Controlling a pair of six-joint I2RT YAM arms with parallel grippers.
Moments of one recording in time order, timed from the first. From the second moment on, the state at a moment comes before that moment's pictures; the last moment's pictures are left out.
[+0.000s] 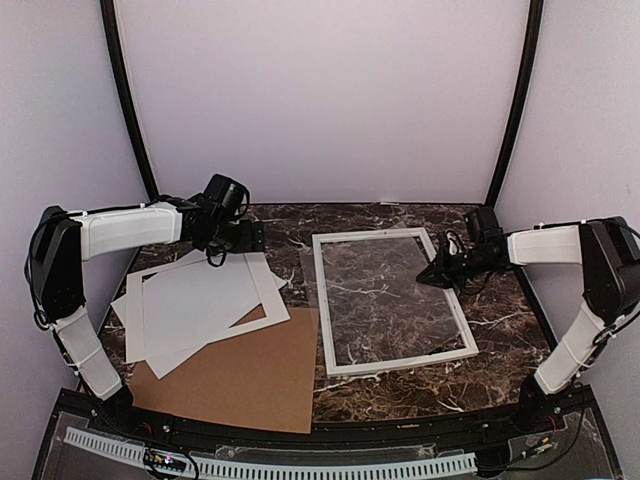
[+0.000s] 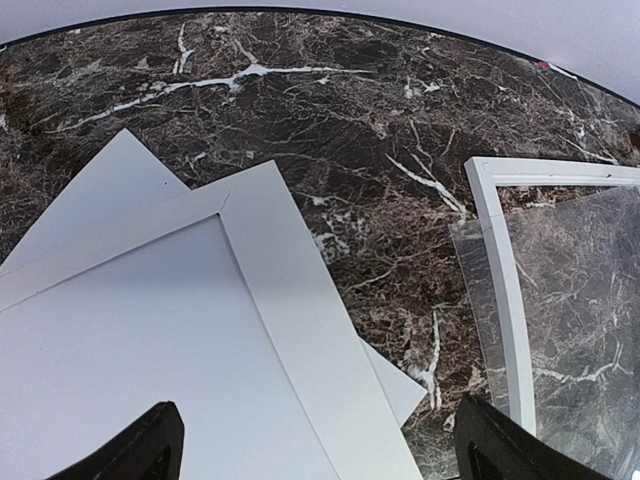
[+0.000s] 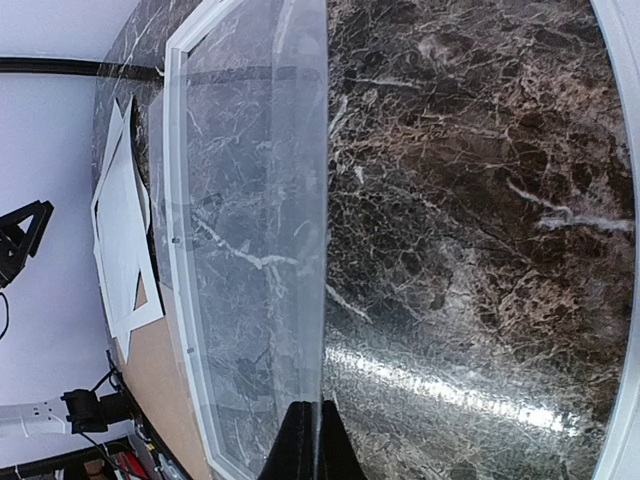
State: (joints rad) left arm -0.53 1.73 1.29 -0.44 -0.23 -0.50; right arm 0.23 1.62 0.90 -0.25 -0.64 0.54
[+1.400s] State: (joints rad) left arm -0.58 1.75 1.29 -0.42 -0.20 -0.49; right arm 0.19 1.61 0.95 -0.30 -0.51 0.46
